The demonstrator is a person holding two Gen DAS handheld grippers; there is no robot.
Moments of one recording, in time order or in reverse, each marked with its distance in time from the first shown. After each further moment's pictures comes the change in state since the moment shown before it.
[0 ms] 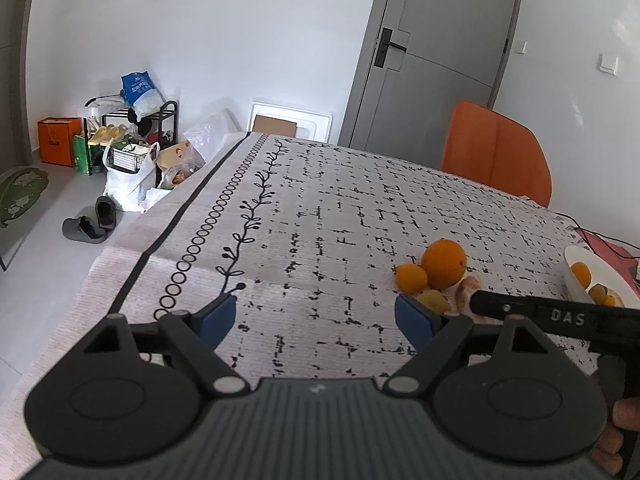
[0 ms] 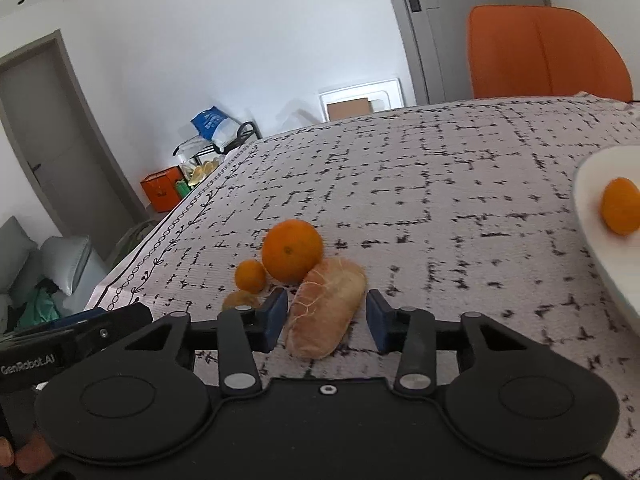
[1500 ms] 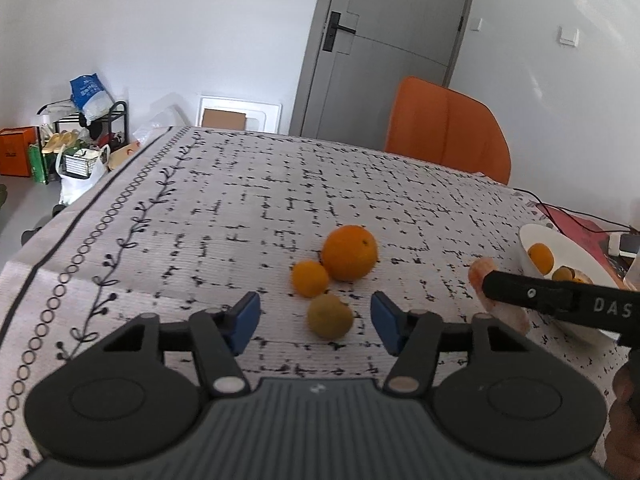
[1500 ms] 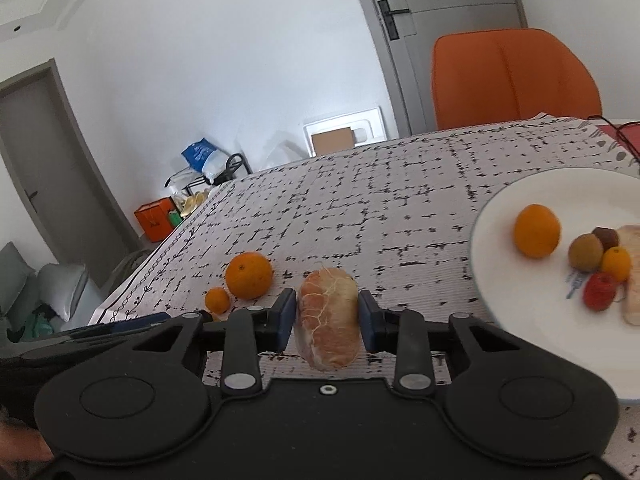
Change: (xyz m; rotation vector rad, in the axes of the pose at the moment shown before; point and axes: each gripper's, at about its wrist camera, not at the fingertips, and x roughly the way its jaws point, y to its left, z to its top) left arm 0.033 -0.063 0.000 0.074 0.036 -0.109; right arm -0.046 -0.037 0.006 0.026 -0.088 -0.018
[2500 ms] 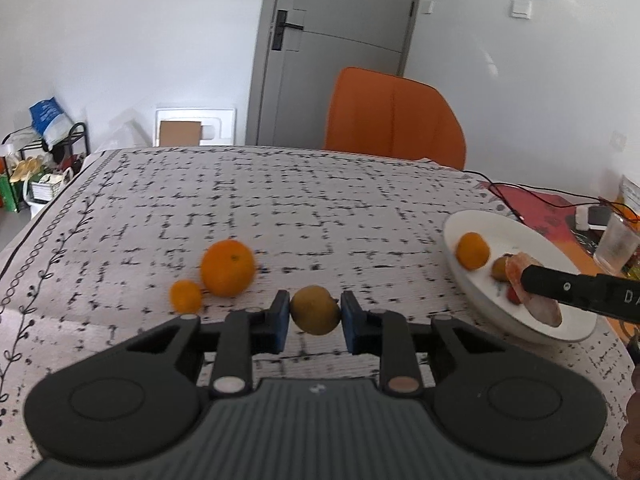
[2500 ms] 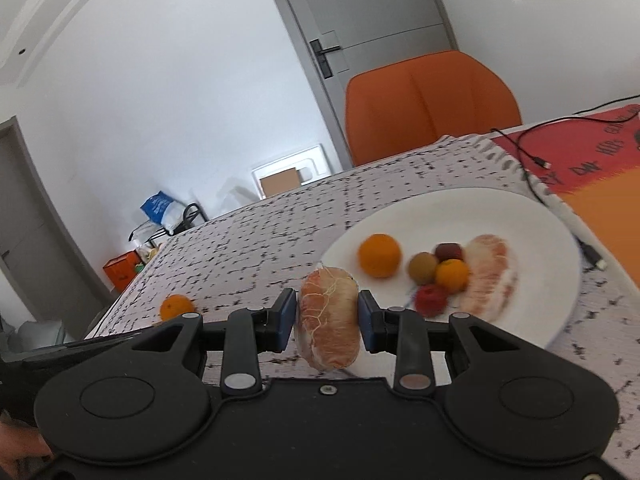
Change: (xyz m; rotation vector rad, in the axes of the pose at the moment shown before) left arm 0.005 -0.080 0.007 0.105 0.007 -0.069; right arm -0.066 -0.079 -0.003 0.121 -0.119 -0.107
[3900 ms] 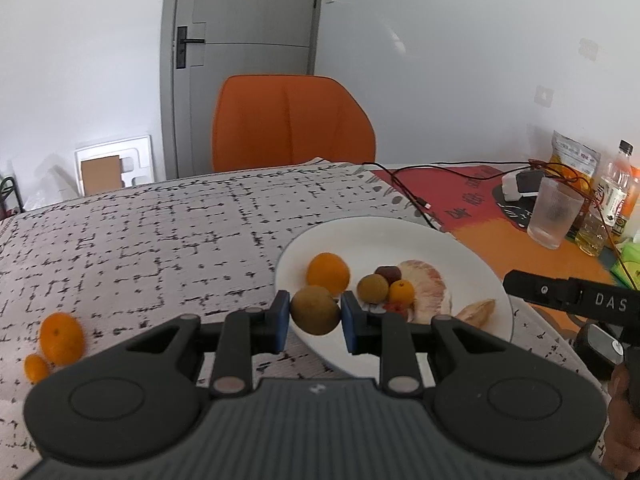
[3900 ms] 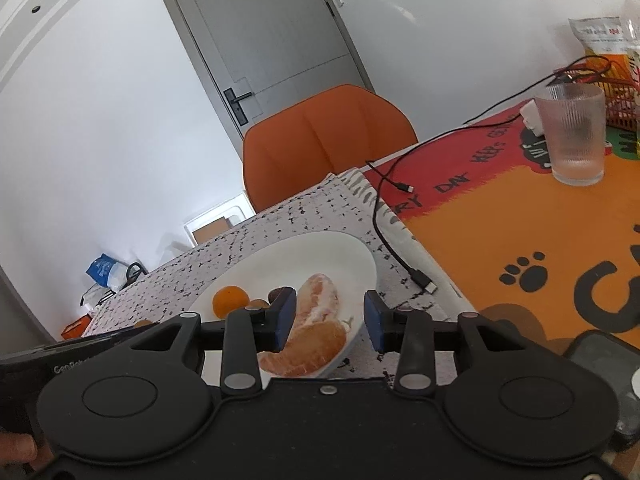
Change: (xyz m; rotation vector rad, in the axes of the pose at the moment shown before) left arm 0.030 -0.117 0.019 0.184 -0.004 -0.154; right arm -0.047 -0.096 0.003 0.150 -0.116 -0.165
